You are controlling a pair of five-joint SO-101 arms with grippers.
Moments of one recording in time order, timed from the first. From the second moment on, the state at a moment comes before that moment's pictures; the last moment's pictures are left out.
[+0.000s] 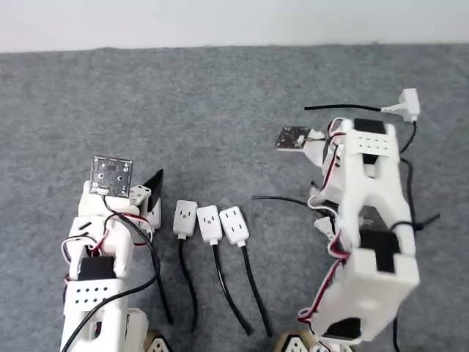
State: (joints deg) left arm -8.4 -58.7 80.7 18.2 -4.7; right arm 4.7 13.7 2.0 83.6 72.3
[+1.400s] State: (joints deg) left arm -3.8 -58.7 82.3 18.2 -7.3; right arm -4.7 13.8 23.5 61.0 54.9
